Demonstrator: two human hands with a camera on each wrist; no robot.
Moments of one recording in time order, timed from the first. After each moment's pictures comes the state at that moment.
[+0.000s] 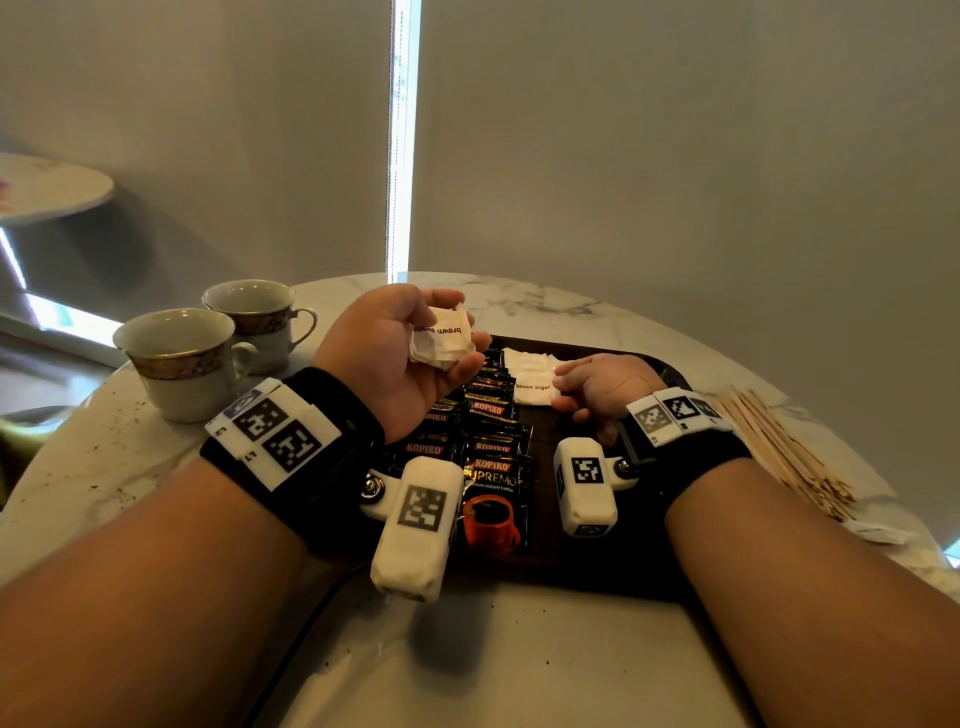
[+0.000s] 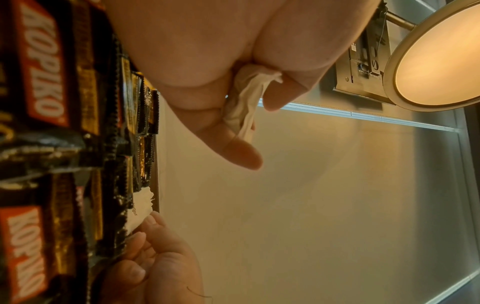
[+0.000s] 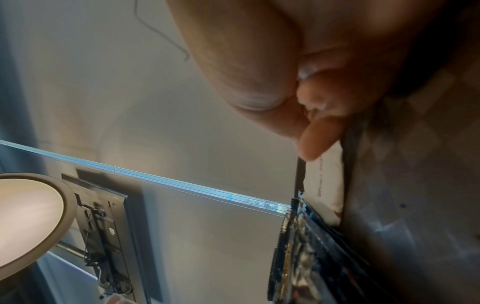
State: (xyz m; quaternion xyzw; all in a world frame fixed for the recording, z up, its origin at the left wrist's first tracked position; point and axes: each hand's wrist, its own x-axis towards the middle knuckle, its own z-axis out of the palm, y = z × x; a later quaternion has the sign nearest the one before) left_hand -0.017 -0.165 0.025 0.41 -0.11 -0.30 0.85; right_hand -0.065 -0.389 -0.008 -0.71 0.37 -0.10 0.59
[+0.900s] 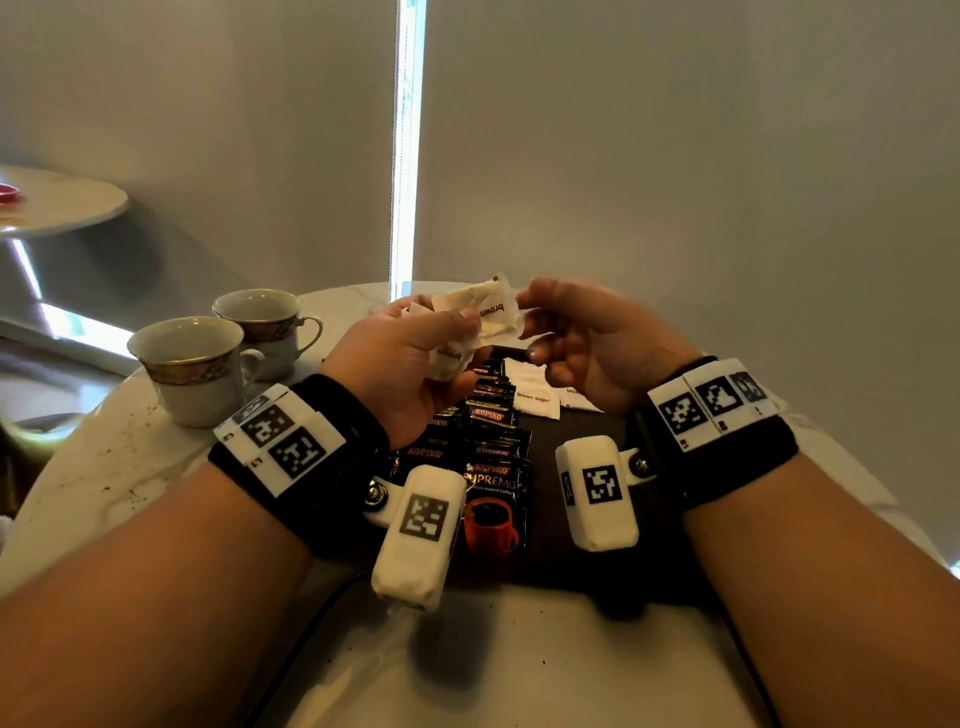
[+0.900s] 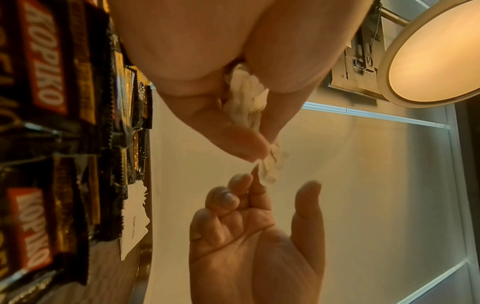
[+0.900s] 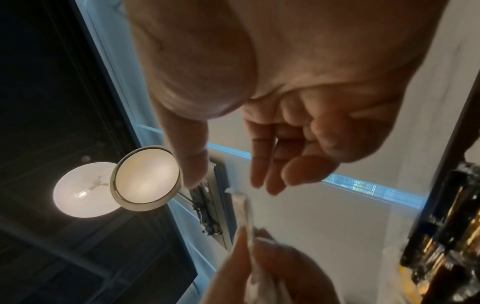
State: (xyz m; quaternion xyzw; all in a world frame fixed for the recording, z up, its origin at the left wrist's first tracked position) left_hand -0.021 -0.166 0.024 0.49 -0.15 -0.27 0.82; right_hand -0.088 -0.342 0.050 -0.70 0.06 -0.10 0.70
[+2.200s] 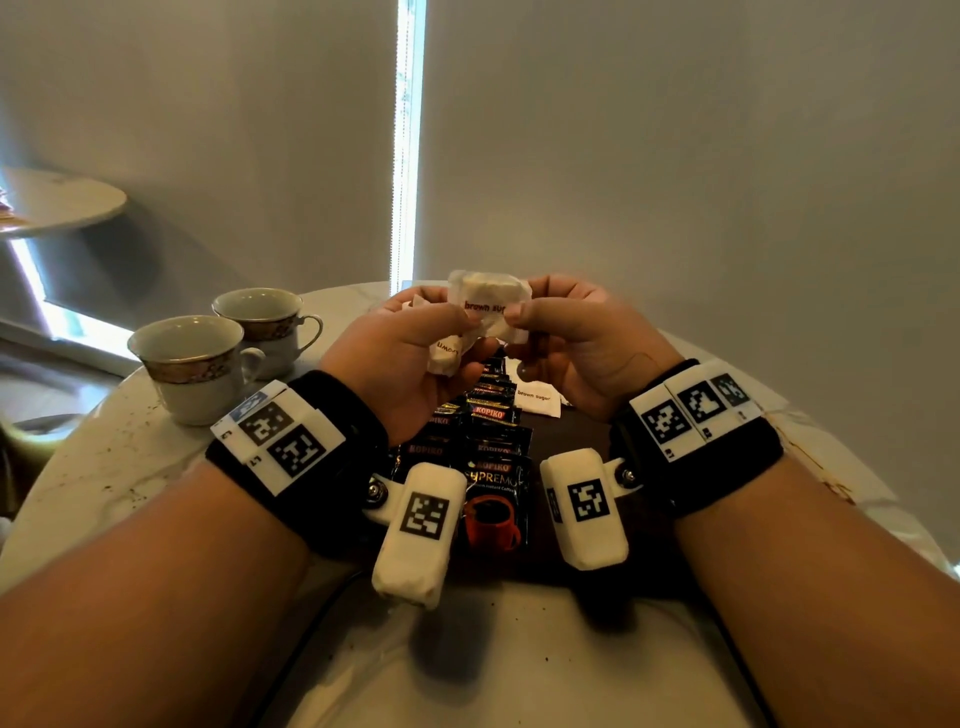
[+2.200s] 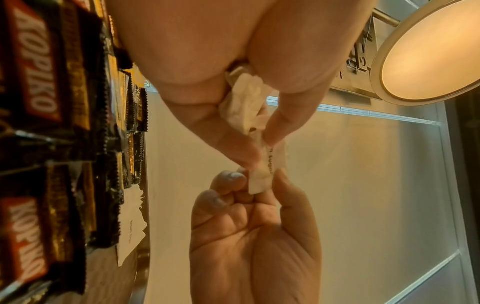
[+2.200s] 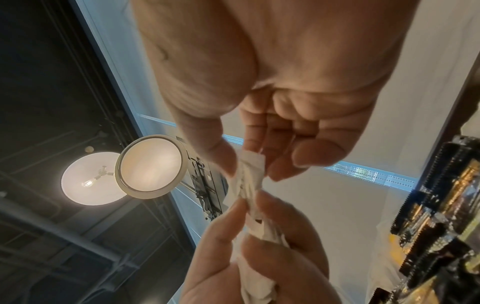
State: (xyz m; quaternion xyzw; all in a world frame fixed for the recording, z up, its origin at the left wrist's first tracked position) left_hand -0.017 -0.164 0.023 0.49 -0.21 -0.26 0.80; right_hand -0.092 -0.318 0.049 -0.69 0.03 -0.15 0.71
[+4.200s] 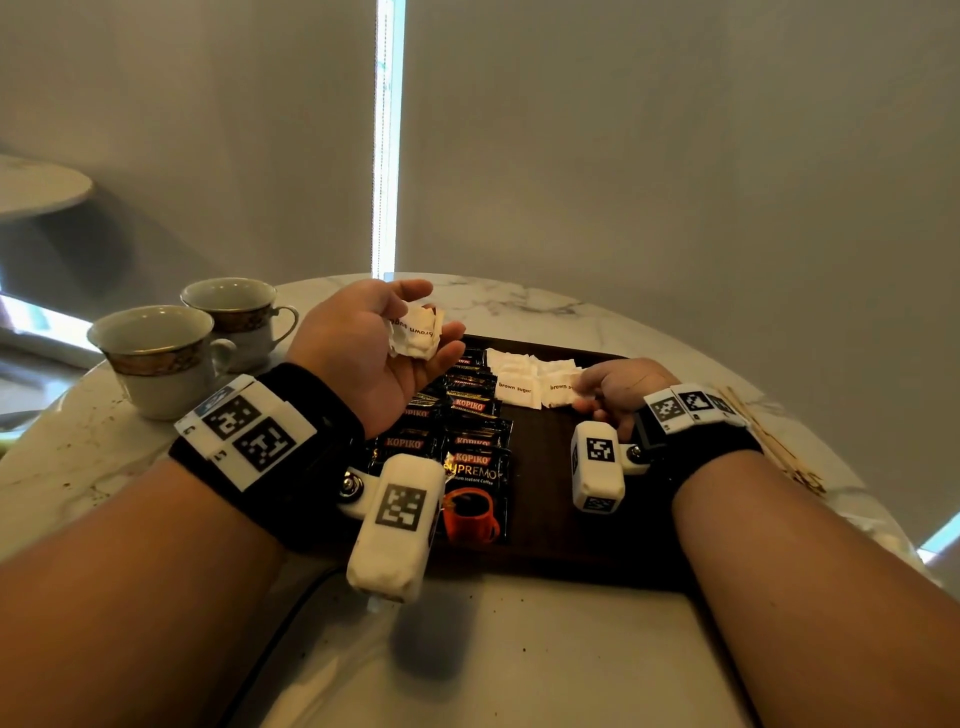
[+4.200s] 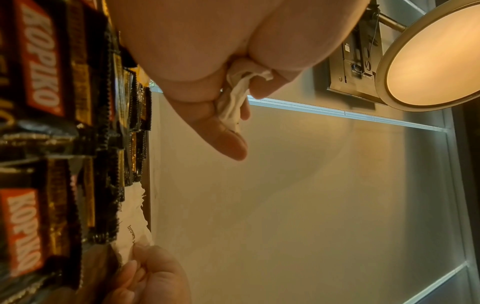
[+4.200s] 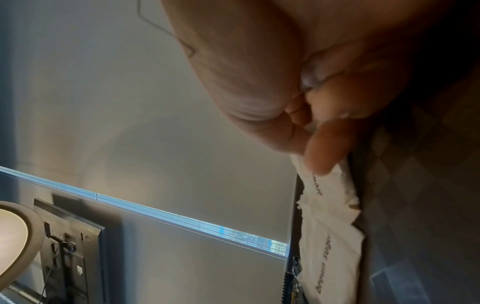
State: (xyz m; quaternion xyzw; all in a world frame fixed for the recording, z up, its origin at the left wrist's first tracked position) left_hand -0.025 -0.165 0.031 0.43 -0.09 -0.26 0.86; right_hand -0.081 -0.419 -0.007 -0.71 0.47 -0.08 0.53
